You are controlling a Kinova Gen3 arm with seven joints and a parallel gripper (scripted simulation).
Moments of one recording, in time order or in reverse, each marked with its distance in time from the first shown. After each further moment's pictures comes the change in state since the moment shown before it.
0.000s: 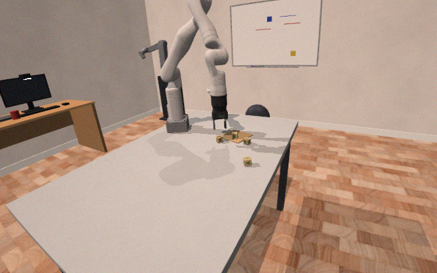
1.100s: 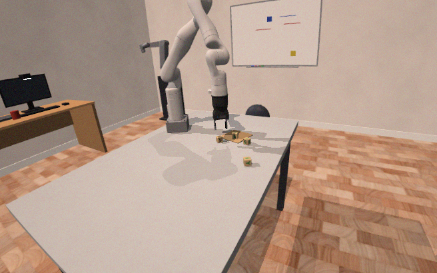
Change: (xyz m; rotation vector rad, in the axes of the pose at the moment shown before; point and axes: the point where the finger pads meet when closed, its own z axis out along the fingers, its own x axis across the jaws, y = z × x) arm 0.004 0.006 0.000 0.000 0.001 0.001
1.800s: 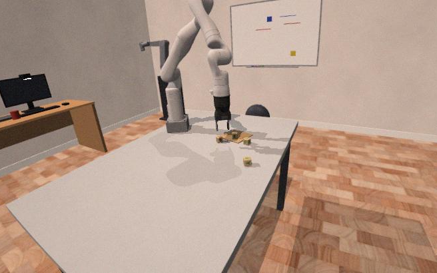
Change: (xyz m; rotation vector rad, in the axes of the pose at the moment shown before) arm 0.007 0.014 0.000 0.001 0.001 0.002
